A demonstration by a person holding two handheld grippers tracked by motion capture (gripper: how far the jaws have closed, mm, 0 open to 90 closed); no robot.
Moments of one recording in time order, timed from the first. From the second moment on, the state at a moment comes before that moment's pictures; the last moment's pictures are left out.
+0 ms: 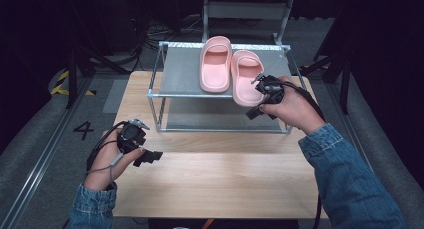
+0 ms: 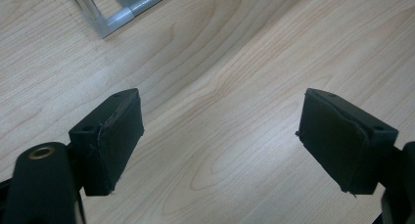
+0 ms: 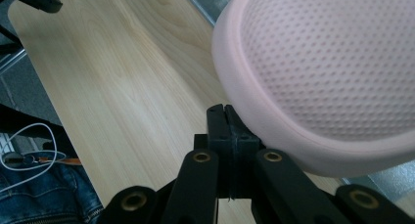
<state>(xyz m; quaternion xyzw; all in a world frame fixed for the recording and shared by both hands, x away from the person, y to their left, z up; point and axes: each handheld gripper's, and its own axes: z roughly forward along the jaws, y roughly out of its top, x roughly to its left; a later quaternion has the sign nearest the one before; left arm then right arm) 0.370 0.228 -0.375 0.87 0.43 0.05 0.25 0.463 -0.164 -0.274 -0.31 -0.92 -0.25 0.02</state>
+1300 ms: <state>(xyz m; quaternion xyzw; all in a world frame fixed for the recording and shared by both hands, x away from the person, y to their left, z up) 0.372 0.227 -0.377 0.87 0.43 0.04 0.25 0.517 -0.154 -0.287 -0.38 -0.89 -0.24 0.06</state>
